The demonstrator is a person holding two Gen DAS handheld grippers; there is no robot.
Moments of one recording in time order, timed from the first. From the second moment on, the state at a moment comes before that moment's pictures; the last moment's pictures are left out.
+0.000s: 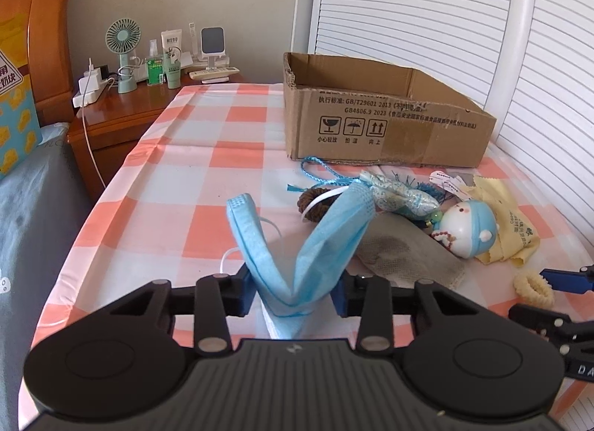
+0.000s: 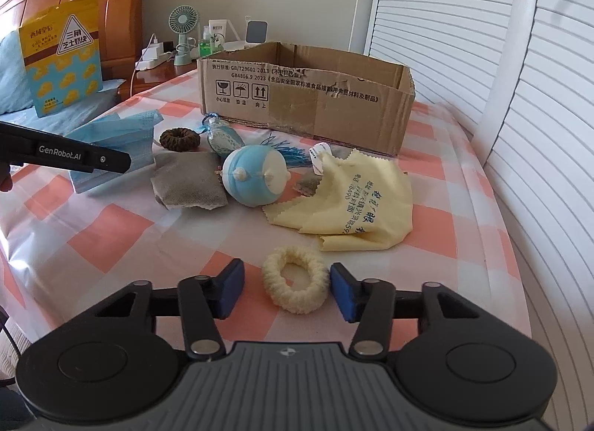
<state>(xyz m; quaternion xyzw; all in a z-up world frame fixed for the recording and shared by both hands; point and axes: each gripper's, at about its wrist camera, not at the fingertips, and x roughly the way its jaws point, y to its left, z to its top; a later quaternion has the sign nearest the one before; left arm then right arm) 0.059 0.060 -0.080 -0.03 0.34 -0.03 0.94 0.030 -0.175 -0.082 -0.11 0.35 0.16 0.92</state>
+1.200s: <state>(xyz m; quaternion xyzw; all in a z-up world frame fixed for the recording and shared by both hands) 0.179 0.036 0.038 0.09 0.31 -0.18 0.93 0.072 -0.192 0.000 -0.12 0.30 0.16 0.93</state>
